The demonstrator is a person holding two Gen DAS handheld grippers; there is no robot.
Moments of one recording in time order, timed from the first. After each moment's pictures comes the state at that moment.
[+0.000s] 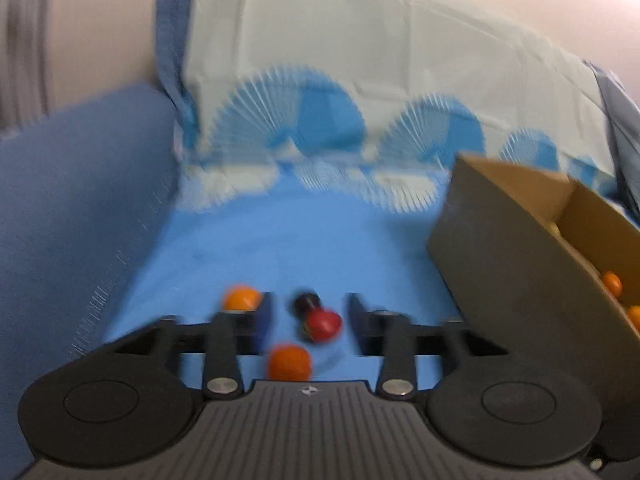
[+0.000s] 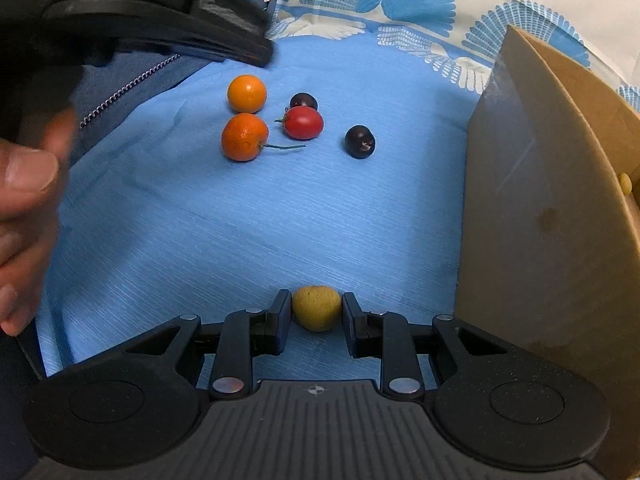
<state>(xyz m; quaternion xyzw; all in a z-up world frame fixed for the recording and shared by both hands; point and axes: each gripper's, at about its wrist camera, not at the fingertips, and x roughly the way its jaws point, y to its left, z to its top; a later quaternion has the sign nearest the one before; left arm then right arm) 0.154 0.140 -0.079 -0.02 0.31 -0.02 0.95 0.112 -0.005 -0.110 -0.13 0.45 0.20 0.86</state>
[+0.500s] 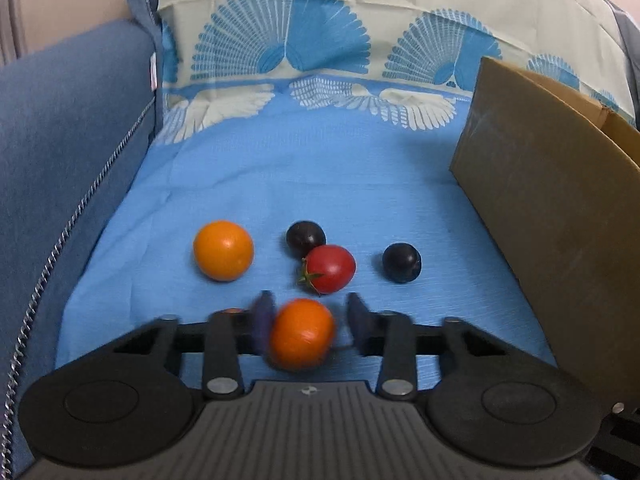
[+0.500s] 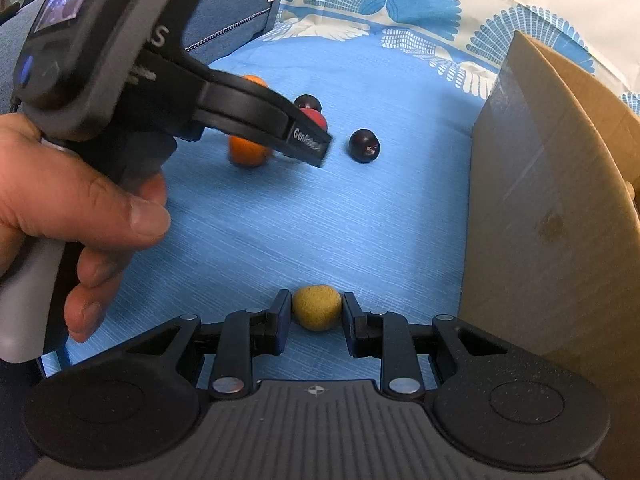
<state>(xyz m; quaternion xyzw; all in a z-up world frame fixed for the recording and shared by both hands) 0.189 0.123 -0.124 0.02 0.38 0.00 0.93 0.112 -0.003 -0.113 -0.14 0.44 0.20 0.86</state>
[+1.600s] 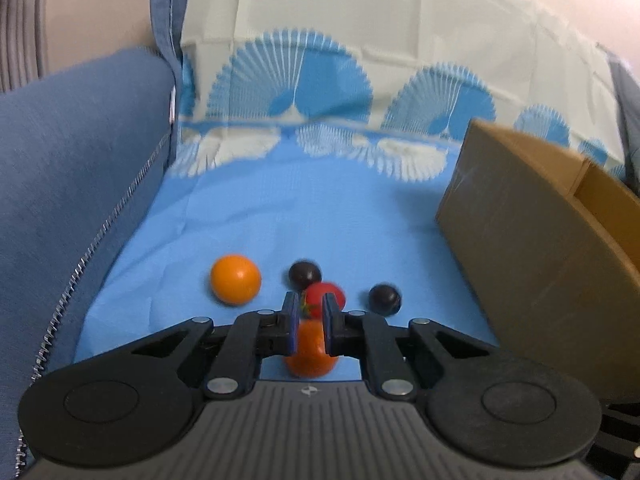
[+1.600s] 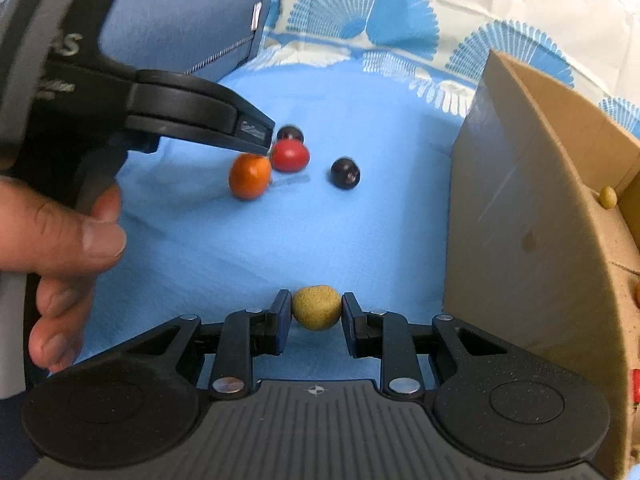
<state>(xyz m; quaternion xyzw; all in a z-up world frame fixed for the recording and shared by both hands) 0.161 0.134 -0.091 -0.03 0.32 0.00 0.95 0.106 -0.009 -0.099 -0.12 0.41 0.18 0.89</state>
